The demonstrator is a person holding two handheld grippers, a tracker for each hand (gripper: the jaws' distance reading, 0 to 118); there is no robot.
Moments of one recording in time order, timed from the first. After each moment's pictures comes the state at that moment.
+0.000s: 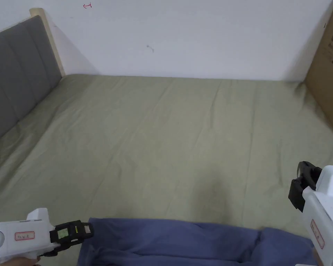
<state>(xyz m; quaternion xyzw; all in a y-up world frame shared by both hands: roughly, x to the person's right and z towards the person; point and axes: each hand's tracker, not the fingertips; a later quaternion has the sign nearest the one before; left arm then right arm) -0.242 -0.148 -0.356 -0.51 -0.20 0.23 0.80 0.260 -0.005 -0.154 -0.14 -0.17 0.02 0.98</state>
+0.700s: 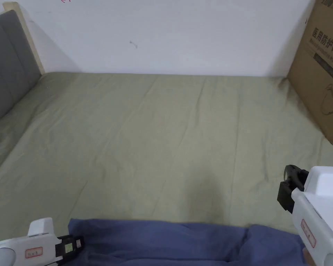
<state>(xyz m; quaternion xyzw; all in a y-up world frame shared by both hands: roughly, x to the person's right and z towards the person) -0.207 -0.168 -0.358 -0.49 -0.20 0.12 0.84 0.284 -0.013 -0.156 -0.17 -0.17 0.00 0.97</state>
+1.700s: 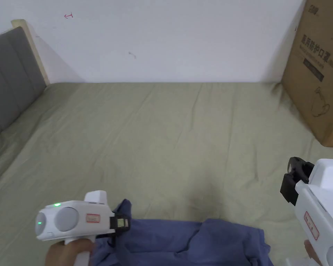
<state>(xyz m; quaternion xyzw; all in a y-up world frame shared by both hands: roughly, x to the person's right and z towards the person) -0.044 -0.109 -0.327 -0.51 -0.25 0.09 0.81 0.312 0.007 -0.107 -0.13 -0.17 -0.02 0.98</state>
